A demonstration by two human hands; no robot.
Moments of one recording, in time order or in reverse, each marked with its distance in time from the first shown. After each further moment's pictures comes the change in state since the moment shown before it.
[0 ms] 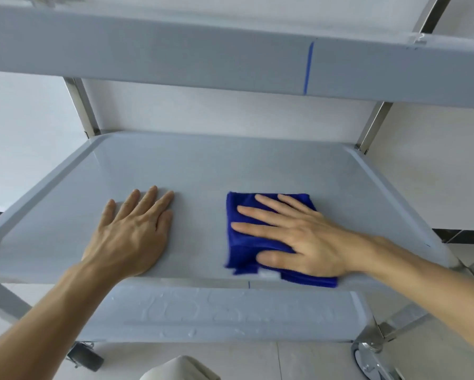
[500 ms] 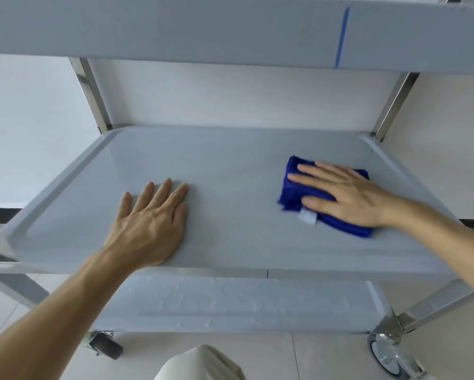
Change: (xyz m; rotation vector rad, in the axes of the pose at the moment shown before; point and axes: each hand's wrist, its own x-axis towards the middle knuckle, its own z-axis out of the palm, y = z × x) left_hand 0.004 -0.002 0.001 0.009 -0.051 0.016; right_hand -0.002 0.063 -0.015 0.036 -0.016 0.385
